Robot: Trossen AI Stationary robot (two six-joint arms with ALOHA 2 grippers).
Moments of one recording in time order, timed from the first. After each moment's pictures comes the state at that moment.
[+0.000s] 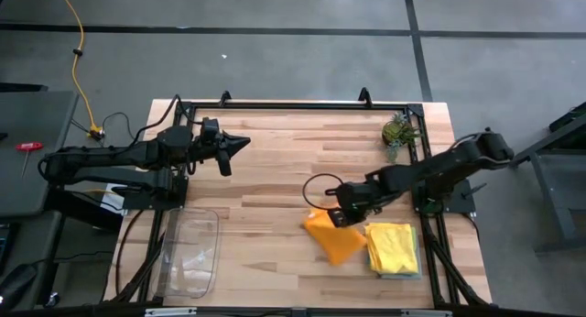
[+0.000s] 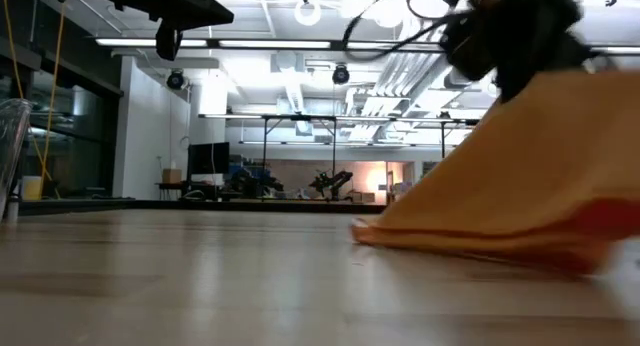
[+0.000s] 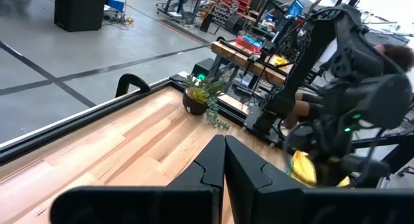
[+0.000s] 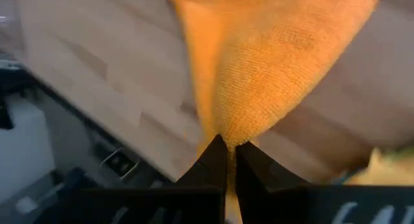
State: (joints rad) left arm 0.26 0.74 0.58 0.02 -0.19 -0.41; right arm 0.26 1.43 0.98 -0.60 -0.24 1.46
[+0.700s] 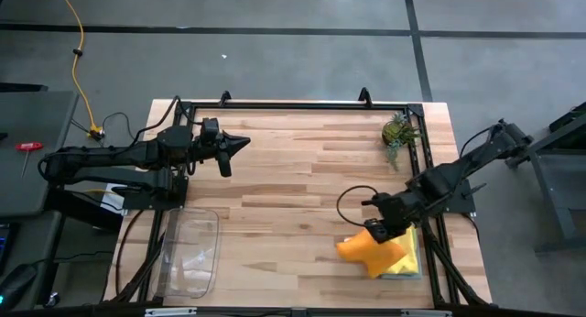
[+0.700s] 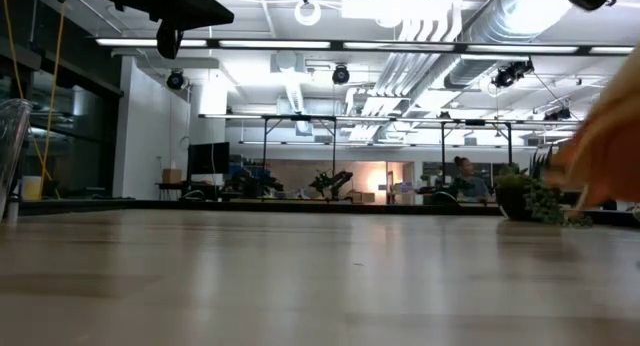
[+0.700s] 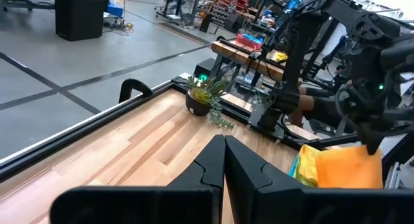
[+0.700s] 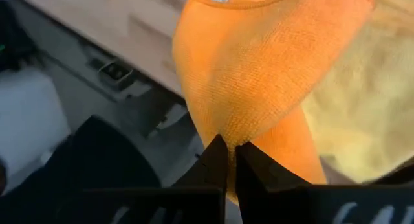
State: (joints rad) left arm 0.25 0.74 0.58 0.02 -0.19 -0.34; right arm 0.52 1.13 0.98 -0.83 -0.27 1.75
